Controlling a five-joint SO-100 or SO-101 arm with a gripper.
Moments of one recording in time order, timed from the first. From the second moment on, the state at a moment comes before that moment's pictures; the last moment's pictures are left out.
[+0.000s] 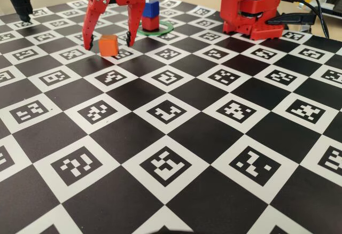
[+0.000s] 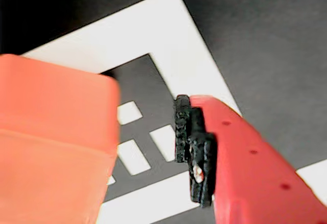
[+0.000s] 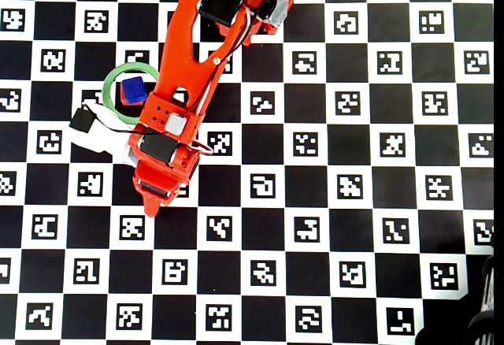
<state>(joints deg) 26.8 68.7 90.0 65.1 -0.2</state>
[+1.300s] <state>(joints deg) 26.1 67.4 87.6 66.4 11.6</state>
